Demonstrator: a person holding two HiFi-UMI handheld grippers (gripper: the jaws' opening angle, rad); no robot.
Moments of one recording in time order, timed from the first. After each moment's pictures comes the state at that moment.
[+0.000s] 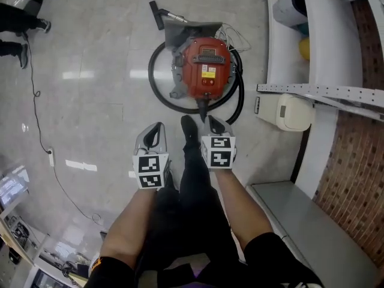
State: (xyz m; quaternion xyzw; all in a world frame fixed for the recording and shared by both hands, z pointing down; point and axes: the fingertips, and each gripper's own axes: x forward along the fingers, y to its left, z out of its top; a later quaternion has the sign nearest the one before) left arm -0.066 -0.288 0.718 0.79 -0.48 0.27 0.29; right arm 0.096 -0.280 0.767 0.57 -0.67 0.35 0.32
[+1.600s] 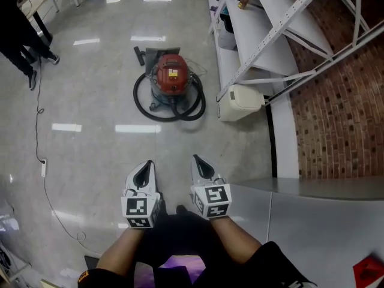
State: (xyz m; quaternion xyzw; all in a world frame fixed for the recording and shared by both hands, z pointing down) left arm -0.080 0.084 0.472 0.85 -0.47 0.13 0.20; right arm 0.057 0.097 0.470 0.62 -0.74 0.20 0.16
